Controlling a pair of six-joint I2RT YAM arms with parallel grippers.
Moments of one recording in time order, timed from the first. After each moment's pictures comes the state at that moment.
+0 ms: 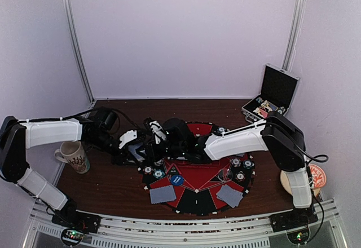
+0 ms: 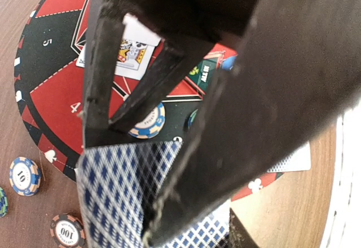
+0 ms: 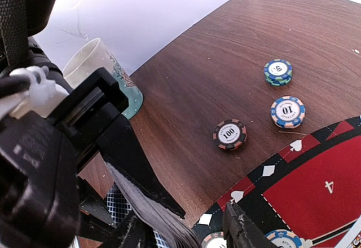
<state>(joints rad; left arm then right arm) -0.47 1.45 0.86 -0.52 0.59 0.70 1.05 2.16 1.47 0.30 -0.15 0.44</state>
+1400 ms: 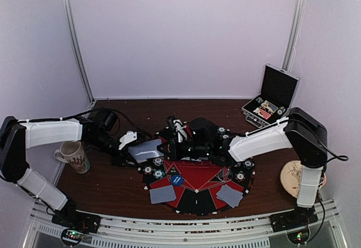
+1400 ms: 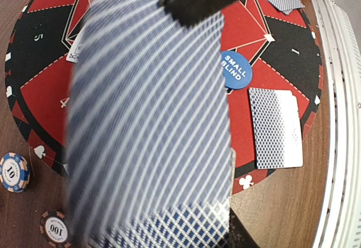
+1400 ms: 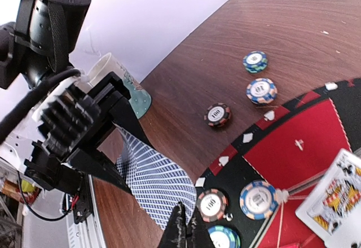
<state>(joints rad) -0.47 1.45 0.86 -0.55 0.60 0.70 0.99 1.95 1.15 0.49 -0.23 0.54</state>
